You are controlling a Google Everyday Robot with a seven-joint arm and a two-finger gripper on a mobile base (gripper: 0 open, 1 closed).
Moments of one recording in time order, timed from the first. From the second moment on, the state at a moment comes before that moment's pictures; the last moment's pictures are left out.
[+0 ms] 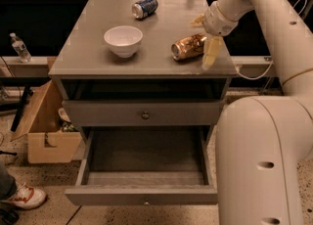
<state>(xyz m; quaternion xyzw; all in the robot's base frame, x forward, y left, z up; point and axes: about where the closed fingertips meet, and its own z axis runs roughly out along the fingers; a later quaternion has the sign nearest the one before) 0.747 -0.140 0.850 -0.77 0.59 0.04 0.25</state>
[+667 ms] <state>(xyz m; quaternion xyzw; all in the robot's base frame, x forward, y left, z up) 0.749 -0.136 0.841 -0.77 0.59 0.05 0.24</state>
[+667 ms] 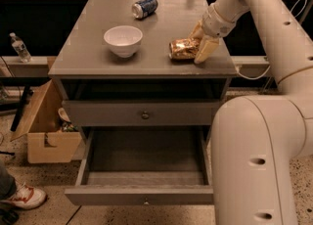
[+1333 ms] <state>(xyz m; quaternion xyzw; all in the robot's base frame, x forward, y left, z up) 0.734 -0.155 0.863 -0.75 0.61 0.05 0.27</state>
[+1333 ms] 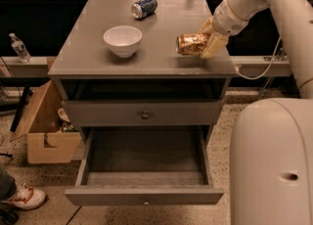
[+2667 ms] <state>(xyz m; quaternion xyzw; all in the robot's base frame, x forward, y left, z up) 0.614 -0.181 0.893 -0.67 0.66 0.10 0.33</state>
